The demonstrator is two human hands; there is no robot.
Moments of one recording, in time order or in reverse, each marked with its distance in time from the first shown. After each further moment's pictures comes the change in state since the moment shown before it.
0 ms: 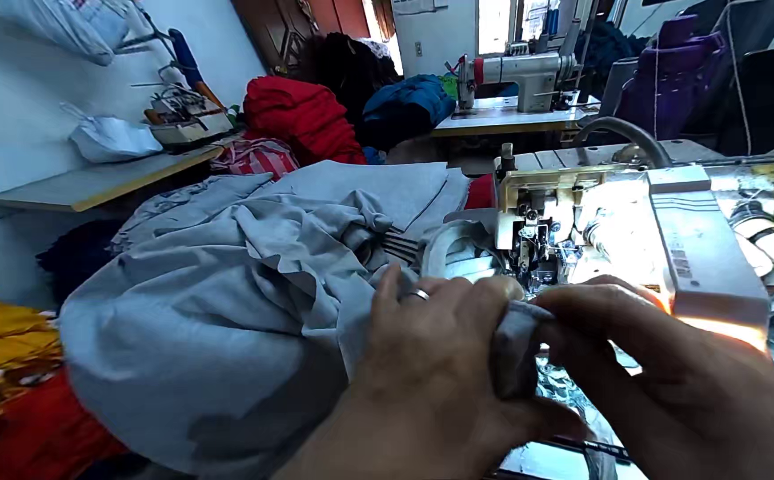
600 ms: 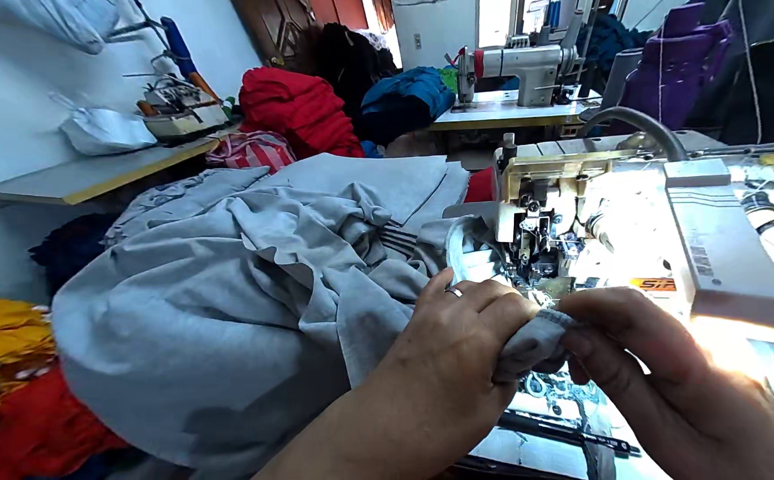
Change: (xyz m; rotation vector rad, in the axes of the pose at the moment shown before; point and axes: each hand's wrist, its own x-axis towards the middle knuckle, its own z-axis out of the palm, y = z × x) left_hand 0.002 -0.011 0.023 -0.191 -0.057 0.132; right_hand -0.016 0.019 -0.005 0.010 -0.084 -0.007
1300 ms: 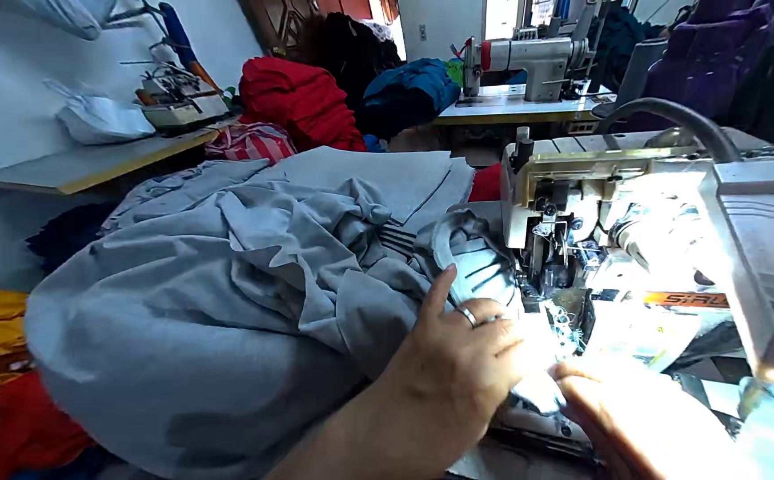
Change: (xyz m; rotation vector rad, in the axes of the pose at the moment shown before) left_hand -0.015 -0.022 0.021 0.237 -0.044 0.167; right_hand -0.041 0.012 0.002 -0.317 -0.183 -0.050
